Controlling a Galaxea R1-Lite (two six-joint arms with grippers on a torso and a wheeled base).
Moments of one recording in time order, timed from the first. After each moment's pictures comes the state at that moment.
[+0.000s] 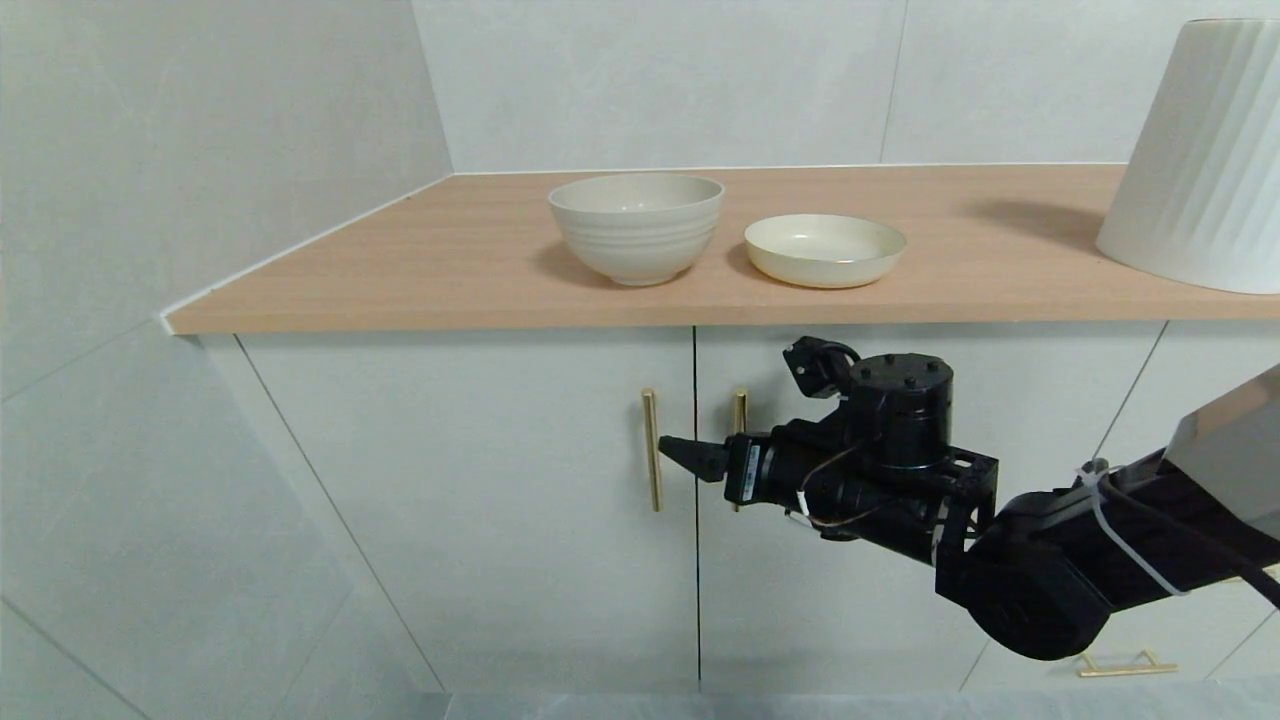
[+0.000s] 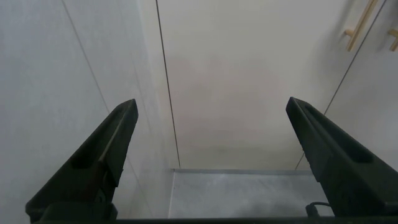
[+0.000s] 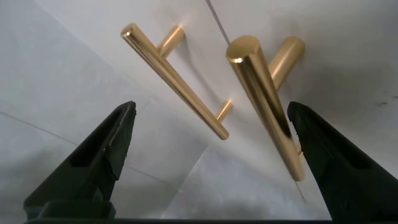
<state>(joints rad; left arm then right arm) 0.00 0.00 0.00 0.00 0.02 0.00 0.70 2.01 -0.94 -0.91 0.10 0.45</state>
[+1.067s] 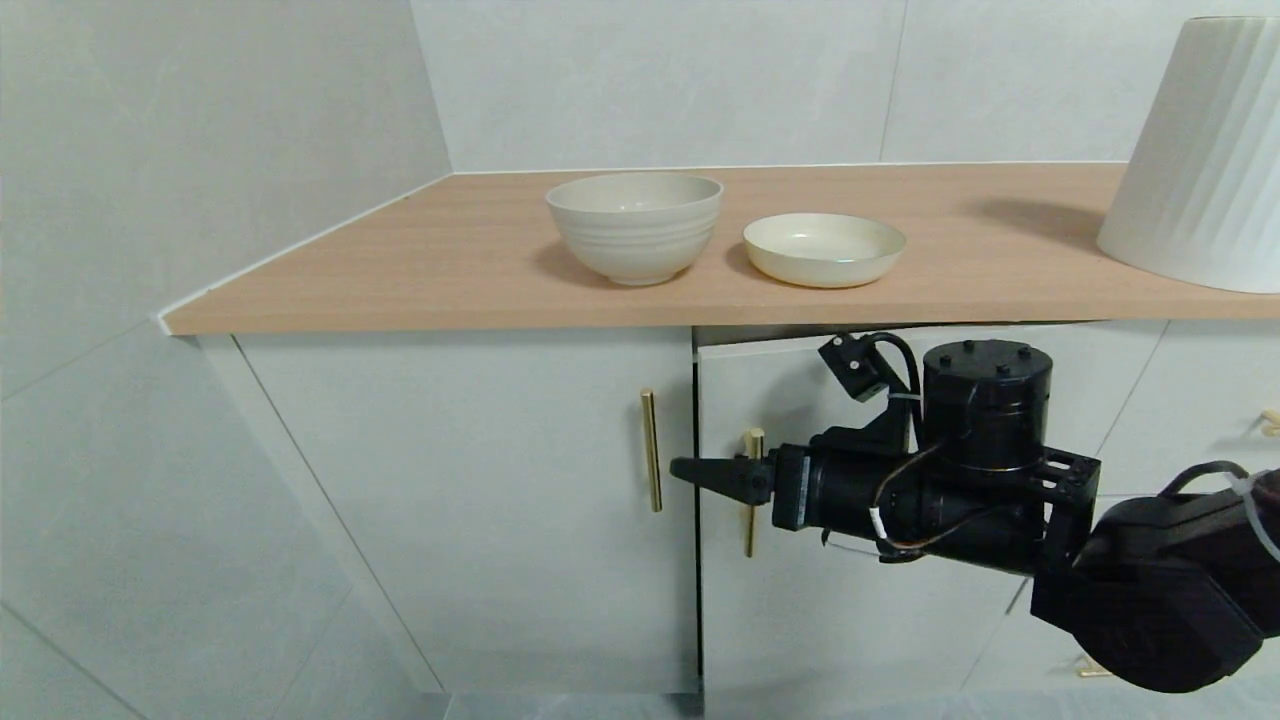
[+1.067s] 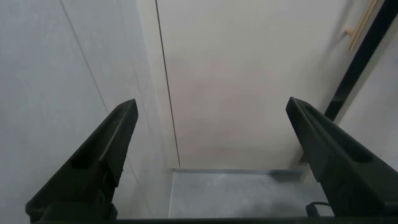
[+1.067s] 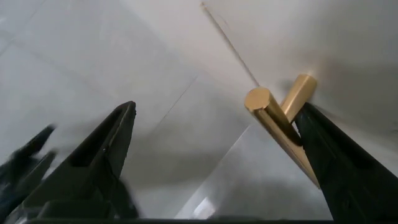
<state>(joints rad) 0.00 0.00 0.00 0.00 0.02 0.00 0.71 1.85 -0.82 -0.85 0.36 0.54</state>
